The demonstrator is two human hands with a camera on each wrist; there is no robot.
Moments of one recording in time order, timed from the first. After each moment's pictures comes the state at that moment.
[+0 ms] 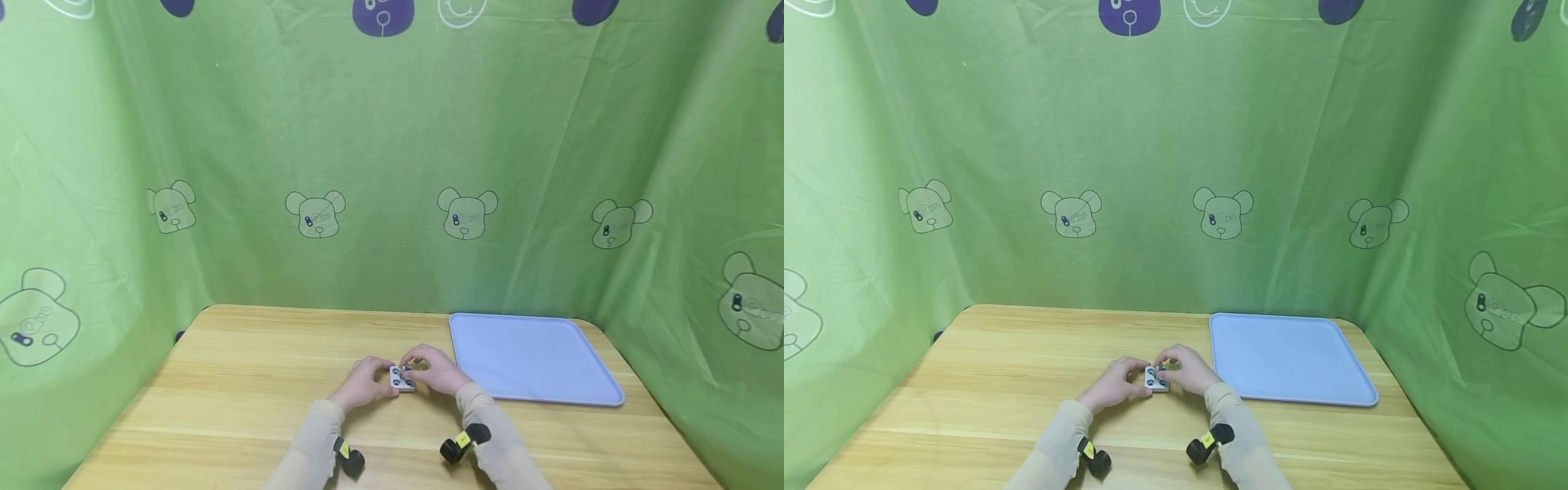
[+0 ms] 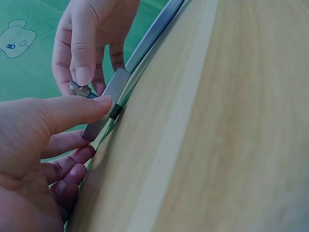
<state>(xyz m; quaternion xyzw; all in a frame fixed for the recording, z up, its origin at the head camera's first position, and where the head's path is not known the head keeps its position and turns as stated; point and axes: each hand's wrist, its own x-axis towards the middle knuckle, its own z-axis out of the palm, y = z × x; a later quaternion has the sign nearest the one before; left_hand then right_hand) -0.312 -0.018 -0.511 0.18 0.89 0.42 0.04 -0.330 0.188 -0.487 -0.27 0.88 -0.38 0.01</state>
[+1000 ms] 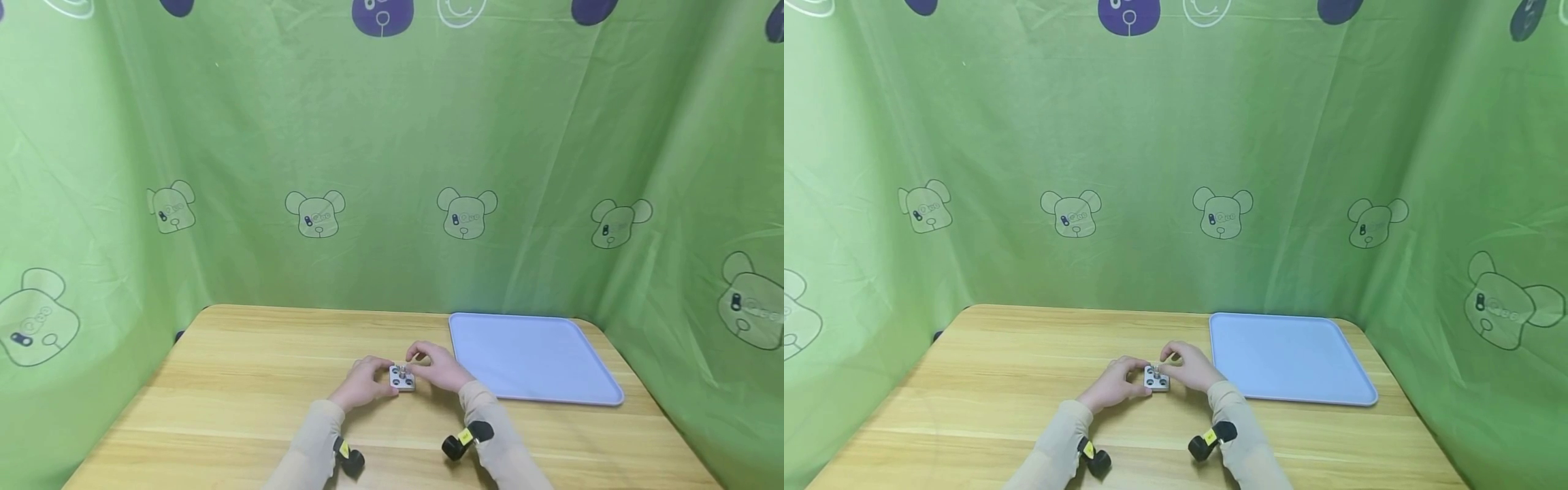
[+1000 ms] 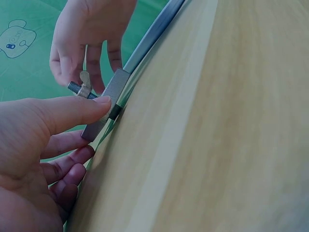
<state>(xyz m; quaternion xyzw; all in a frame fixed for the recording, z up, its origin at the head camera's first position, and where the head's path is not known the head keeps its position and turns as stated) -0.312 -0.018 -0.511 0.18 0.89 0.41 0.04 -0.330 0.192 -0.482 -0.23 0.89 -0.39 0.01</state>
